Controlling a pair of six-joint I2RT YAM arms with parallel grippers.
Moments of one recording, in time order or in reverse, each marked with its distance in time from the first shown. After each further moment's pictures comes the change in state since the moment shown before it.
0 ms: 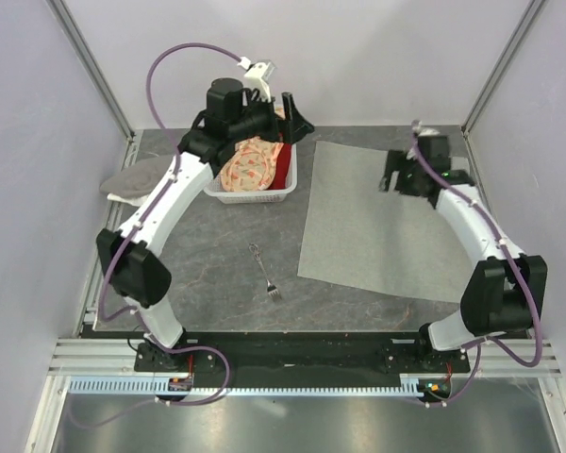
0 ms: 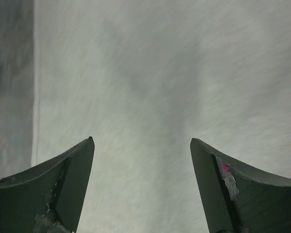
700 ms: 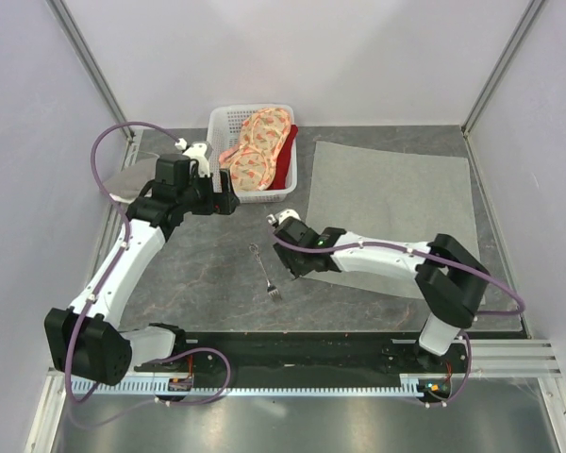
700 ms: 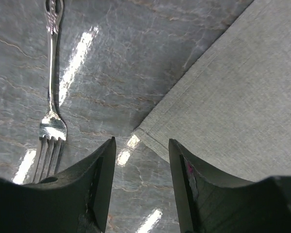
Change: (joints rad) left arm 0.219 -0.573 -0.744 -0.277 -0.276 0.148; right arm 0.950 0.171 -0.174 0.031 0.220 0.140
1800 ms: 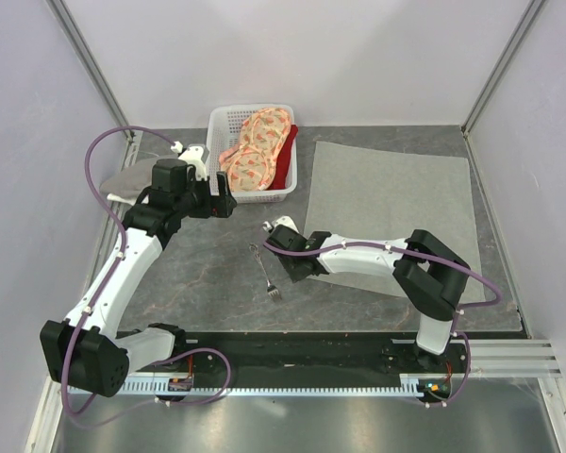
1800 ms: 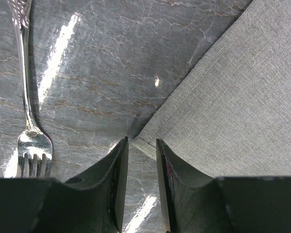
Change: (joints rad) left arm 0.003 -0.071 -0.057 0.016 -0.041 0.007; right arm 0.057 0.139 0.049 -0.042 0.087 0.050
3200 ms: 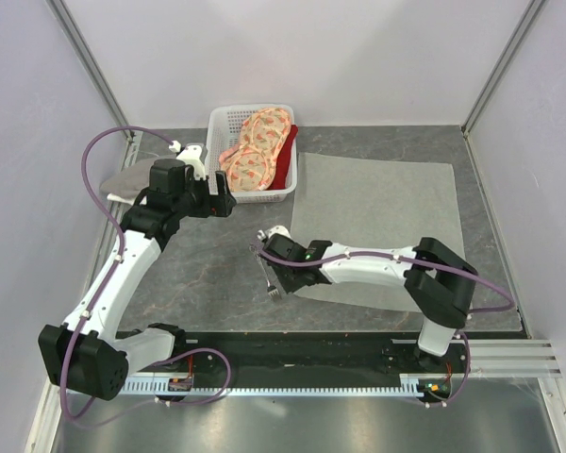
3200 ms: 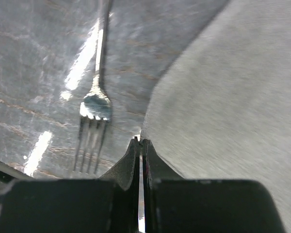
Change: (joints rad) left arm 0.000 -0.018 0.000 0.010 -0.001 0.000; right arm 0.080 -0.037 -0.023 0.031 -0.120 0.072
